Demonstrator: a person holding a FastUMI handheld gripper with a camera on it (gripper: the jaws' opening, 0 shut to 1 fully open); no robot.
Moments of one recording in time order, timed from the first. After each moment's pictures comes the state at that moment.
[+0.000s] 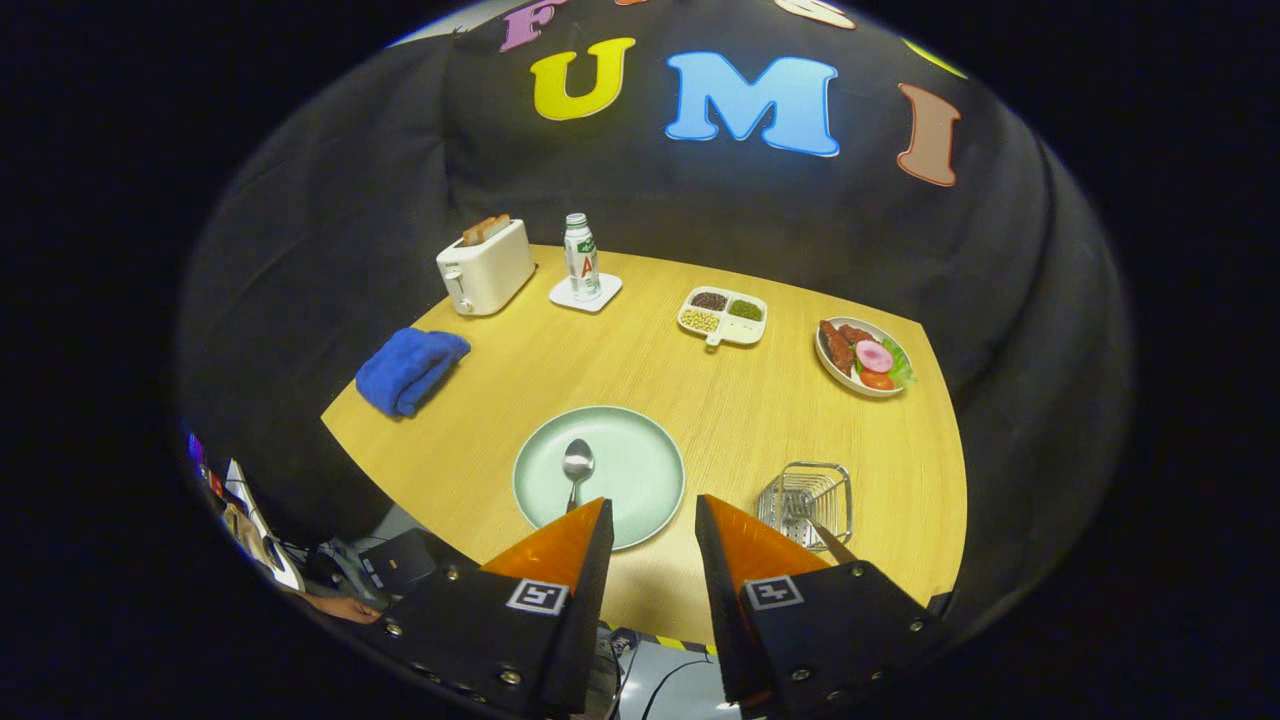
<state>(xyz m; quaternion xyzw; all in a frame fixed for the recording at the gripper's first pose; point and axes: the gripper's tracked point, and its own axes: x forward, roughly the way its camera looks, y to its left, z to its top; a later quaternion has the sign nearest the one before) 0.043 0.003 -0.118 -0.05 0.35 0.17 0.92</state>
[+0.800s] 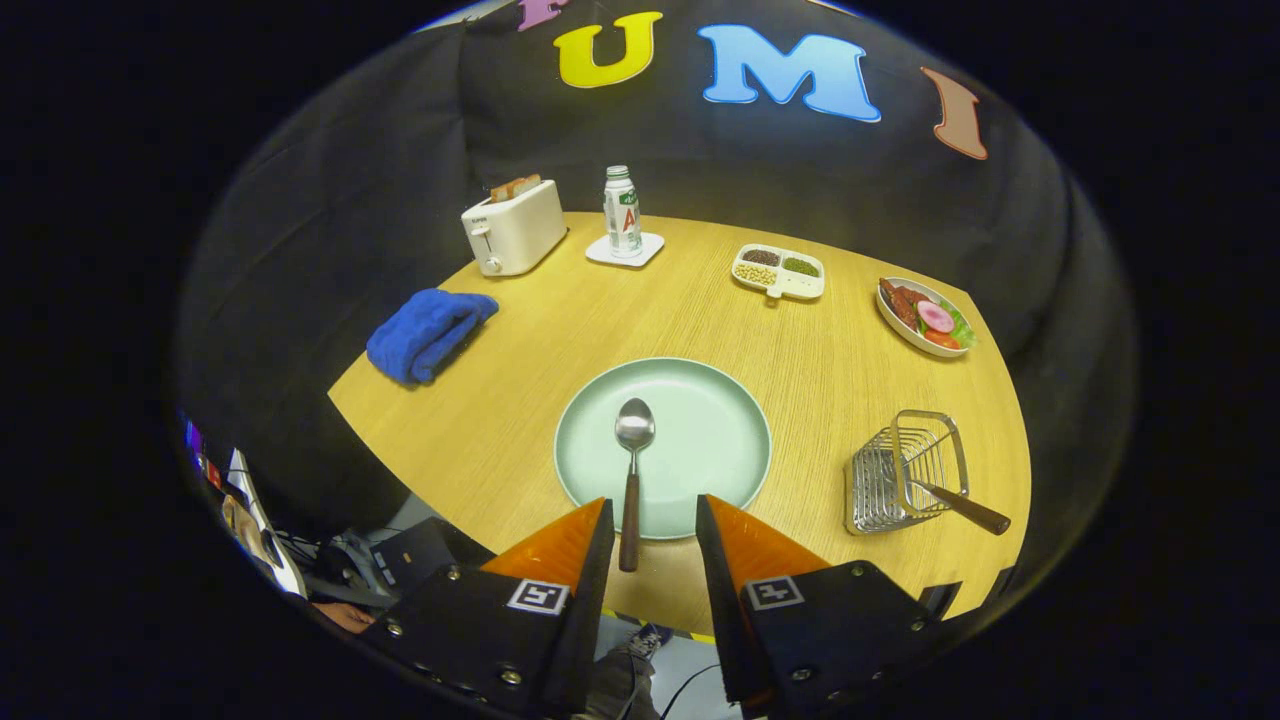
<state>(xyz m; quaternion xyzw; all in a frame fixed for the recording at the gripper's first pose) 0.031 0.057 -0.208 -0.06 0.38 0.19 0.91</state>
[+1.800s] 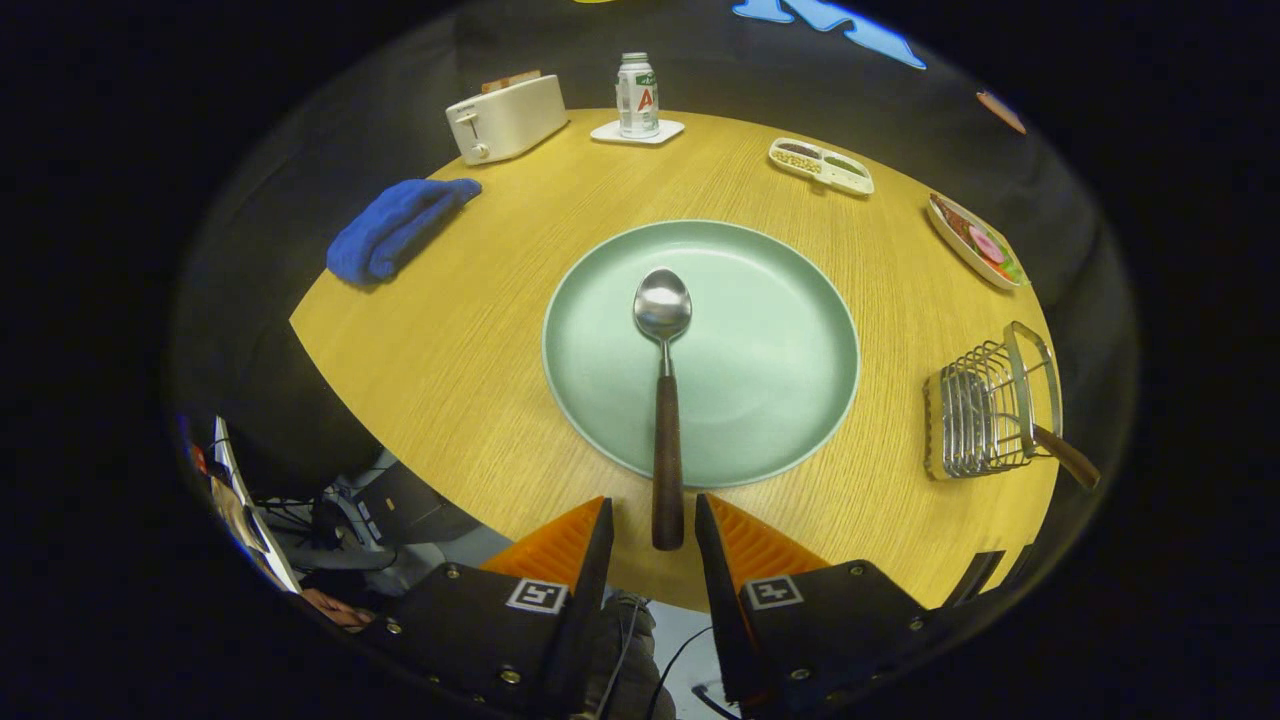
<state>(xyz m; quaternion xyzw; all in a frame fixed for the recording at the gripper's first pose) 0.019 0.080 -0.308 -0.08 0.49 0.16 0.85</state>
